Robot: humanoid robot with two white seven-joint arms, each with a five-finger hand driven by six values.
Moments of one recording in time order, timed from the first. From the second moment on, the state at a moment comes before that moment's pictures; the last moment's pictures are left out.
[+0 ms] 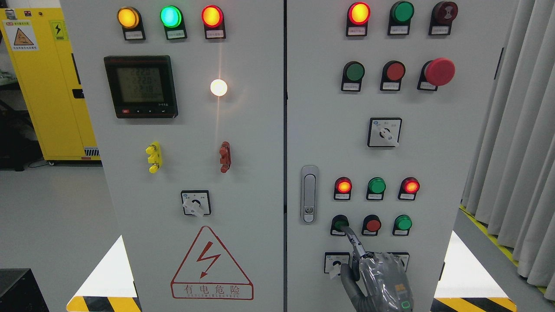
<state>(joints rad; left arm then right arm) 0.06 -0.10 -0.05 -0.10 0.07 -0.13 -0.05 -0.22 0.00 0.10 -1.67 1.06 -0.23 -0.14</state>
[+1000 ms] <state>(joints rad) 0.06 -0.10 -0.05 -0.10 0.07 -0.13 -0.05 -0.02 0.00 0.19 -1.84 0.47 -0.31 -0.18</state>
